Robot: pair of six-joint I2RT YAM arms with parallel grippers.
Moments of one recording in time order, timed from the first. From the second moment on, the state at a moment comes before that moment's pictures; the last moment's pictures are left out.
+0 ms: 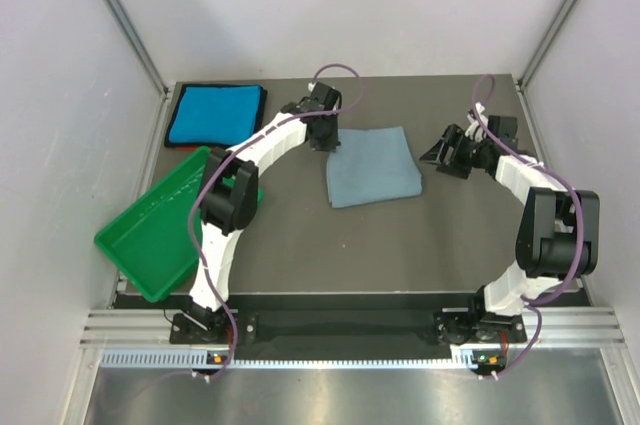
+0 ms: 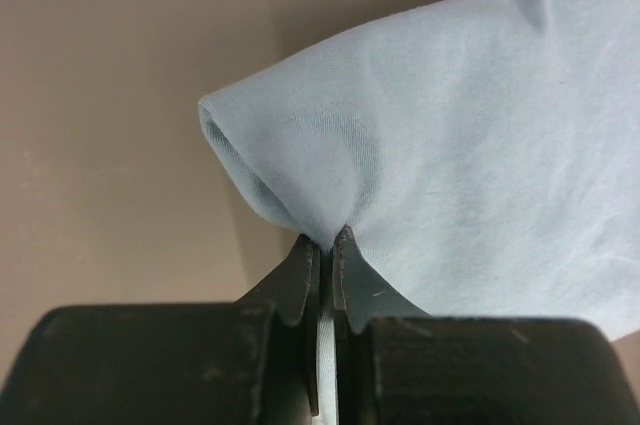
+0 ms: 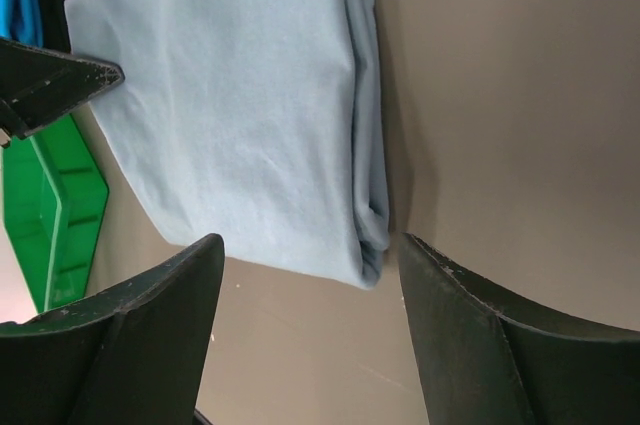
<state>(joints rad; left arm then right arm) -0.52 2.22 1.90 -0.61 -0.03 -0.49 -0.09 1.62 0.99 -0.18 -0.63 0.39</state>
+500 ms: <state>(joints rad) -0.45 2.17 1.99 -0.77 -0.09 -0.16 -0.07 1.61 0.99 -0.16 -0.64 0.42</state>
